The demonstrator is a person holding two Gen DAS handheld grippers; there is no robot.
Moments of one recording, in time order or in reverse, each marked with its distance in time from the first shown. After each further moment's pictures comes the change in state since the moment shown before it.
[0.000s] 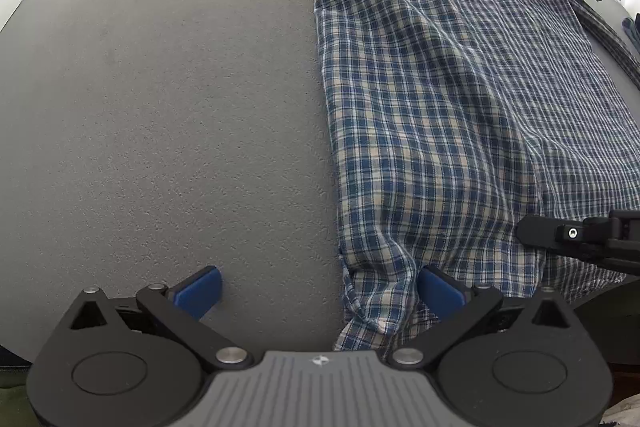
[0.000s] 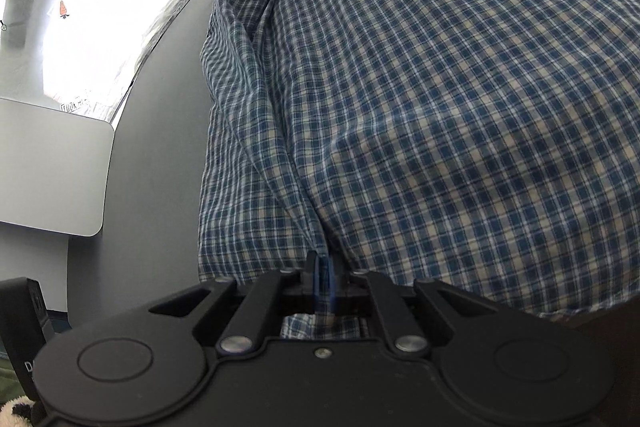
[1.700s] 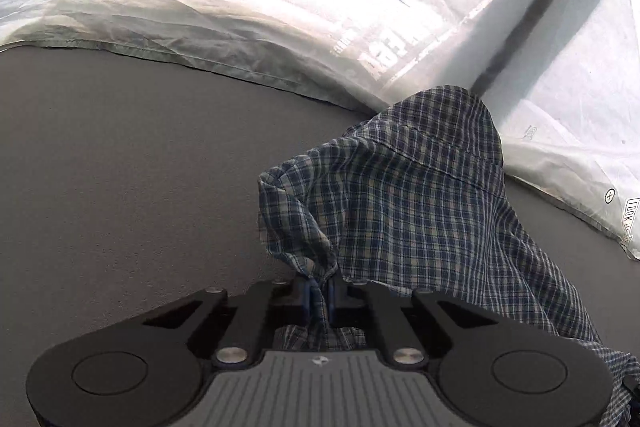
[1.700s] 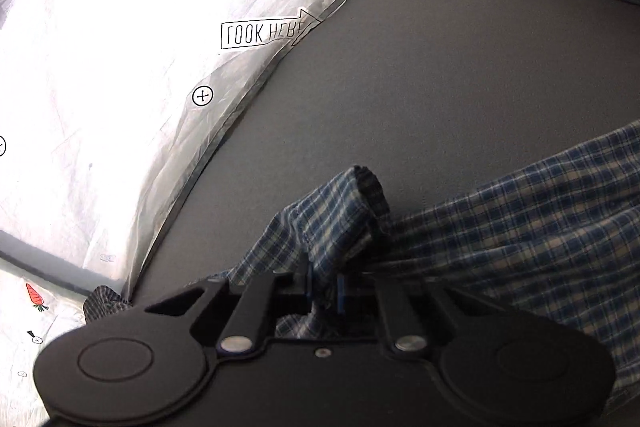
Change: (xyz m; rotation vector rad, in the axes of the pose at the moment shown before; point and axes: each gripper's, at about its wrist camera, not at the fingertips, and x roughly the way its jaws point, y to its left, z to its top) left arm 0.112 0.011 0.444 -0.309 -0.317 -0.106; right arm -0.046 -0.156 0.401 0.336 -0.654 -0.200
